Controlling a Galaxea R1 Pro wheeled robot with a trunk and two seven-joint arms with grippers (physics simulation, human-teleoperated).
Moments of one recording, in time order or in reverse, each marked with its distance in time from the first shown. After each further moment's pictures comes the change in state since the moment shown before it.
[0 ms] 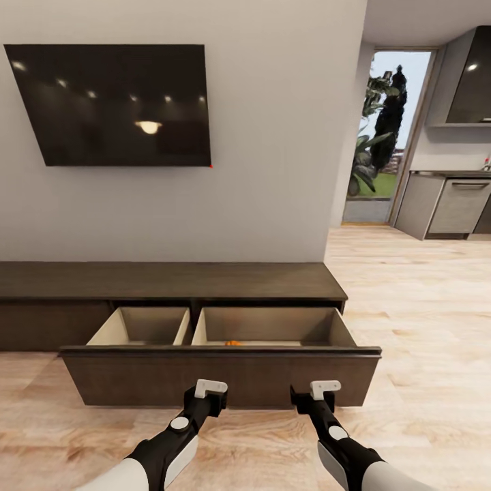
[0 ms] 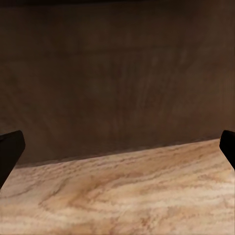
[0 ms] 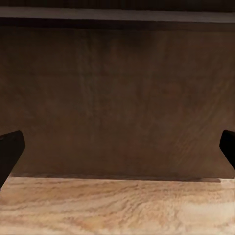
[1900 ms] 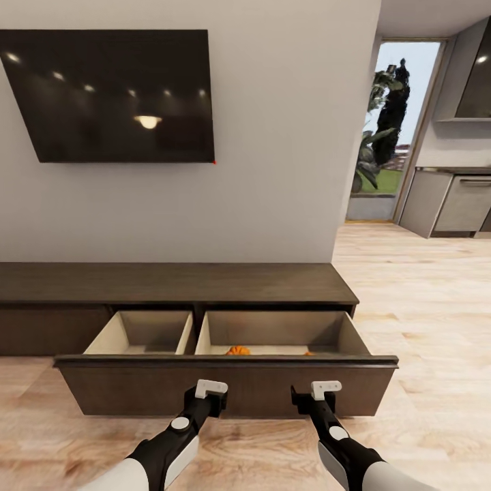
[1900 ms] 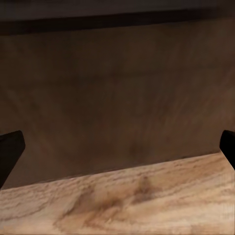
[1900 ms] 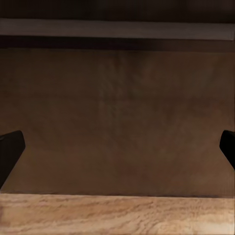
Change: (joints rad) left arm 0.000 -0.001 -0.004 -0.001 -0.010 0.003 0.004; right arm 0.000 -0.002 -0.003 0.002 -0.001 0.002 0.001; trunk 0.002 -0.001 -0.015
